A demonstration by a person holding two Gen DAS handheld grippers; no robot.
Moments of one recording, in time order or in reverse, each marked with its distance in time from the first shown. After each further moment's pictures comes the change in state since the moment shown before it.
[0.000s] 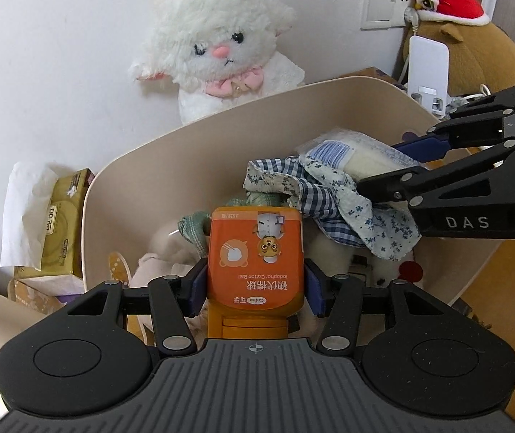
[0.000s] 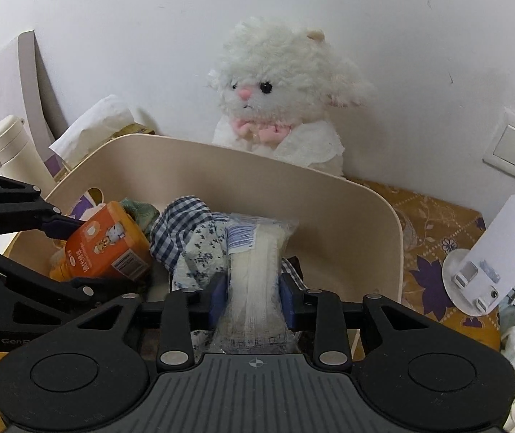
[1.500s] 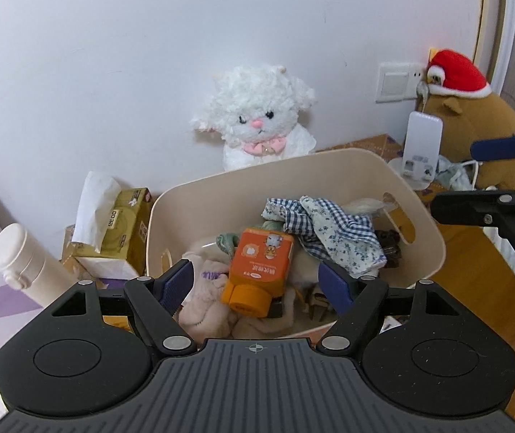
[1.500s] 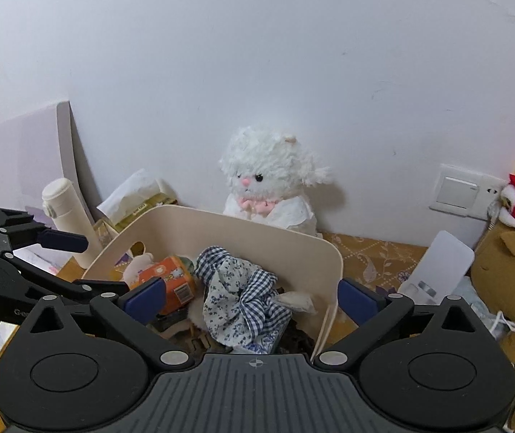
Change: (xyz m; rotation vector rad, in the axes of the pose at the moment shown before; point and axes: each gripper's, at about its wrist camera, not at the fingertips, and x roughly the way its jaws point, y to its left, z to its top) left arm -0.111 -0.021 -0.023 -0.142 -0.175 0.099; right arm -0.136 0.001 -0.025 0.025 -0.227 -0.001
